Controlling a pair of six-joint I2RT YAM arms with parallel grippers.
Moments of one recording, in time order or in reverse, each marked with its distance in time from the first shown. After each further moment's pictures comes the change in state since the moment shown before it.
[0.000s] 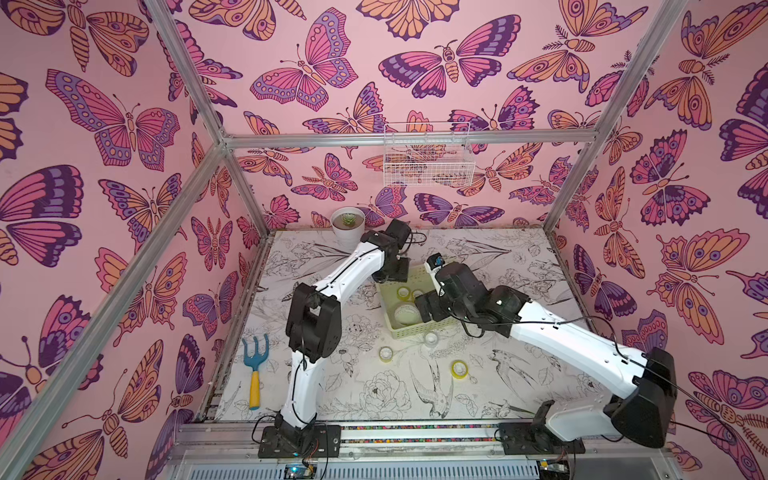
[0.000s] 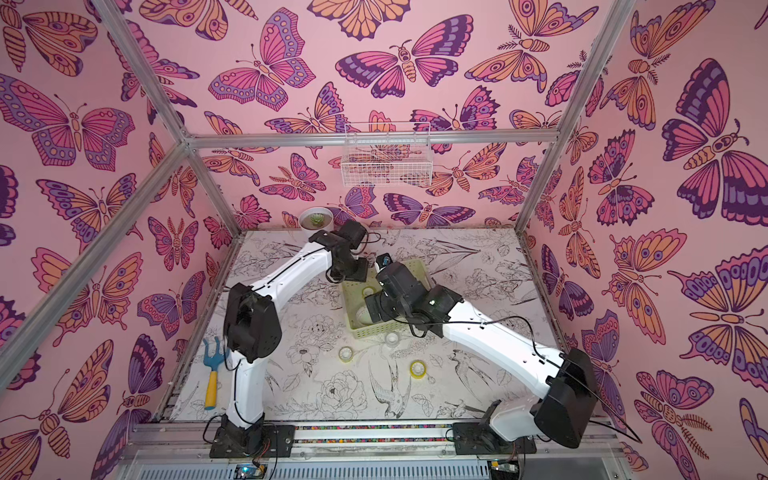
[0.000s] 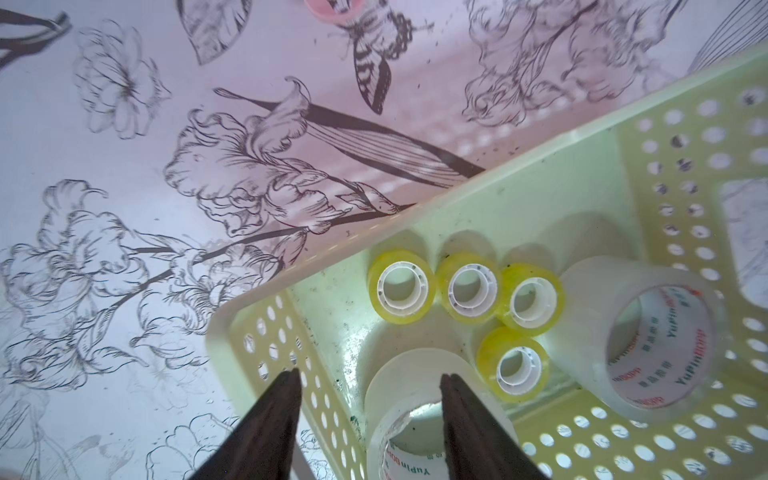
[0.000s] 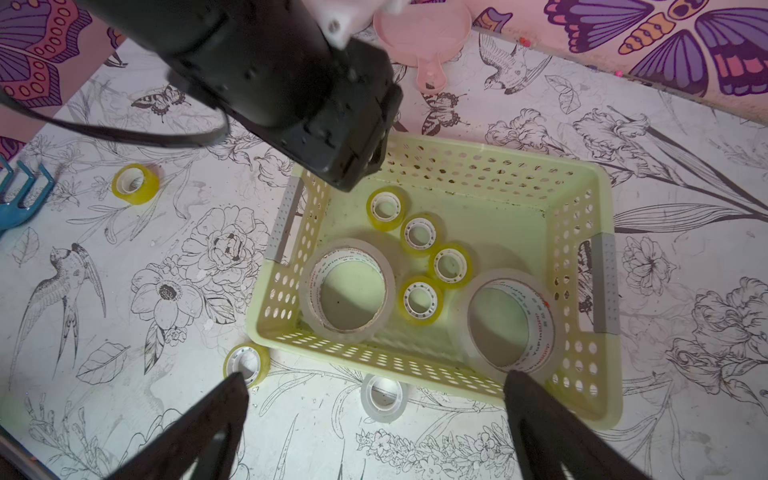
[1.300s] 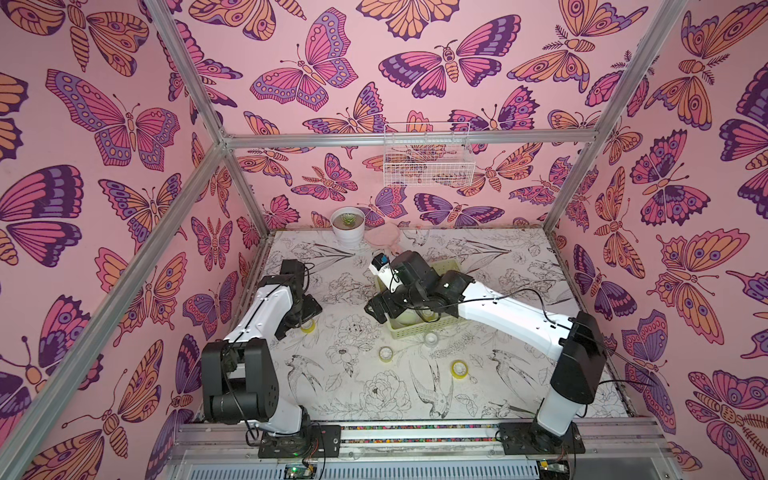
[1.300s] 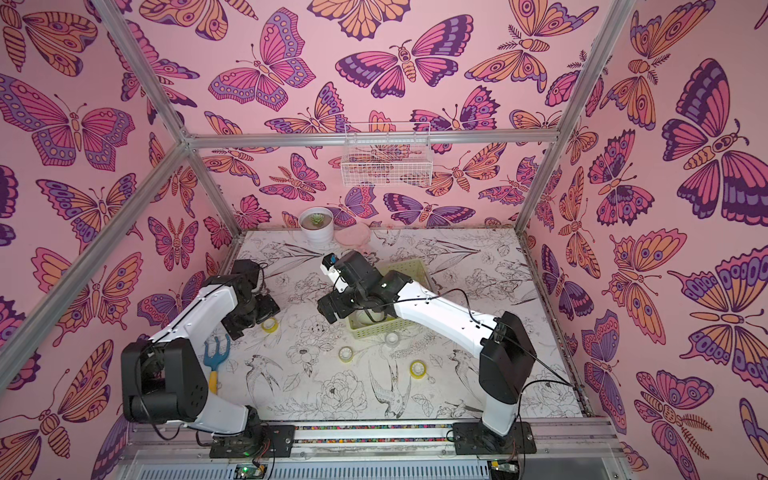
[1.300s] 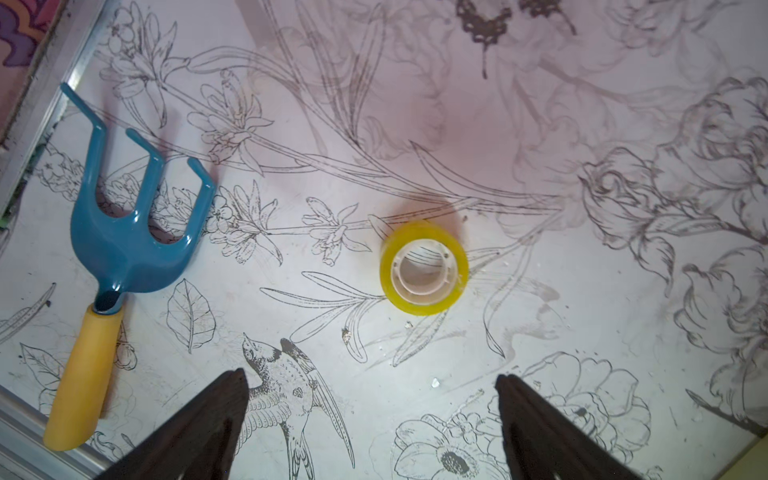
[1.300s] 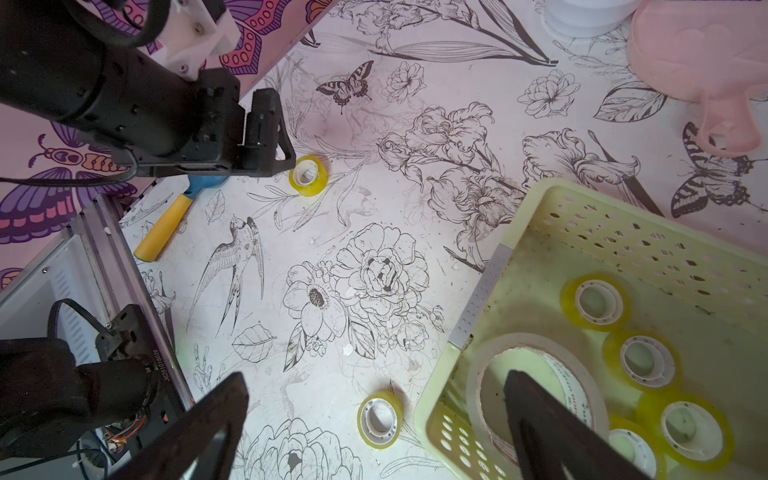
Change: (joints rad) left arm 0.599 -0.564 -0.866 0.085 -0.124 -0.276; right arm 0.074 0.352 0.321 0.064 -0.346 -0.080
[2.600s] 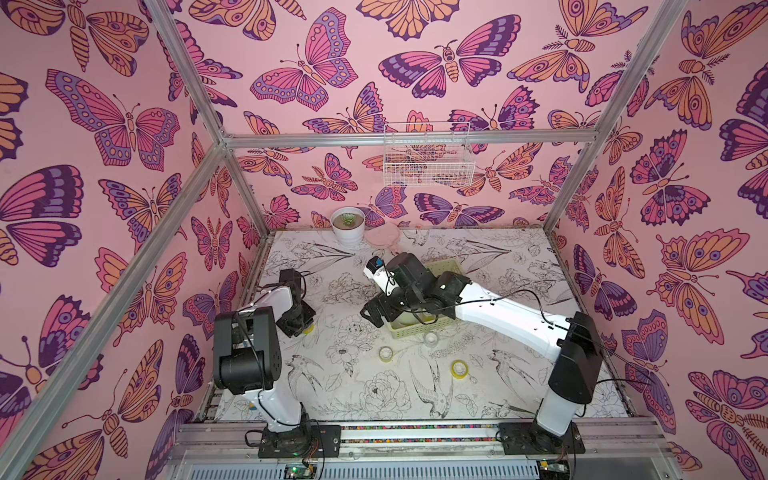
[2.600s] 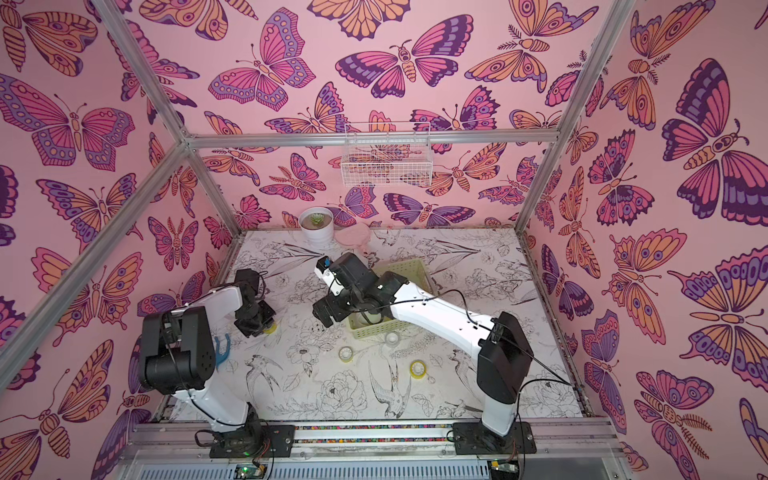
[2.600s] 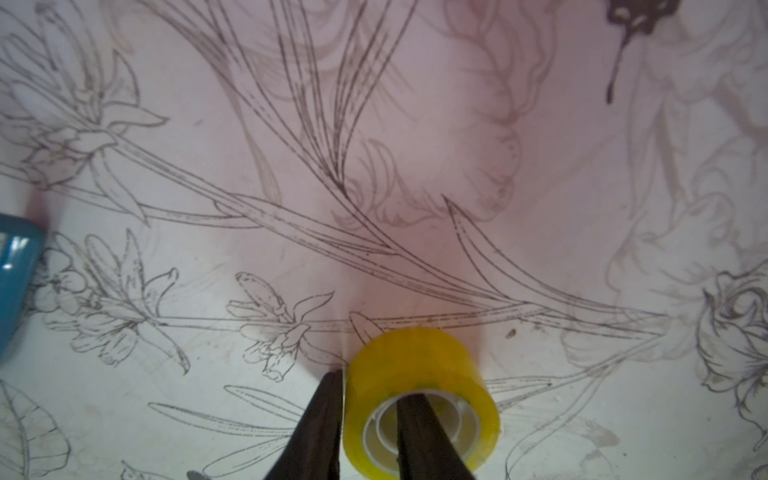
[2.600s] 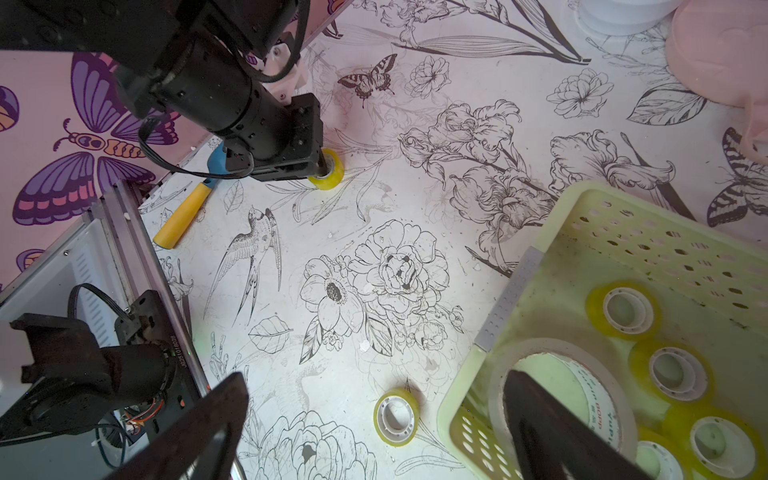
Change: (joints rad) left arm 0.059 0.204 -0.059 0.227 0.107 -0.062; right arm 0.024 0.013 0.024 -0.016 -0.014 -0.007
